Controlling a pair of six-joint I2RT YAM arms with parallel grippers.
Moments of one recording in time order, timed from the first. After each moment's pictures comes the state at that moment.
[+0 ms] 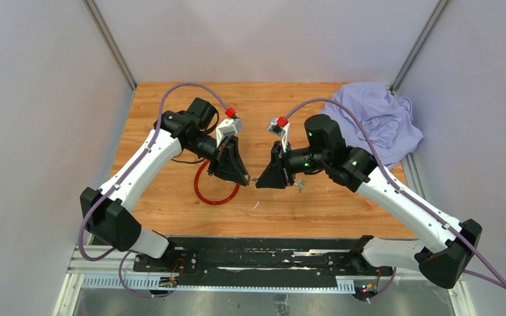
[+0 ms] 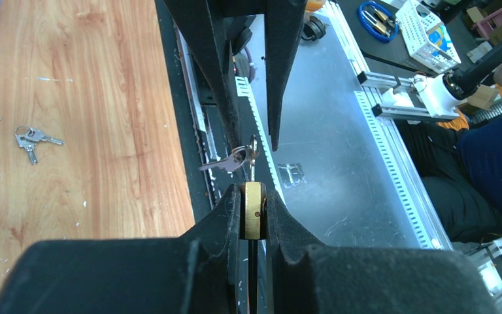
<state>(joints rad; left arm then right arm) -0.46 1.46 1.43 -1.23 1.38 0.78 0.79 1.17 1.19 -0.48 -0.73 0.25</state>
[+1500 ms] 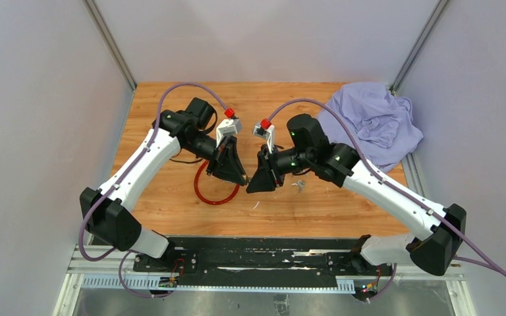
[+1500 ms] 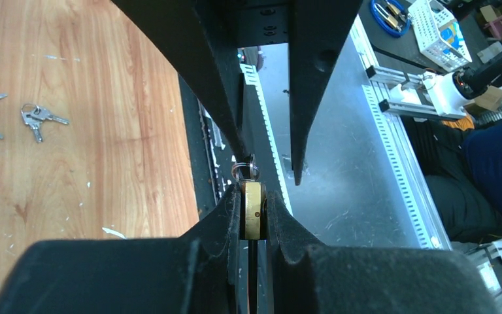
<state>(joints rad) -0.45 1.46 1.44 -1.27 1.34 0.78 0.84 1.29 1.24 -0.47 -0.75 0.28</state>
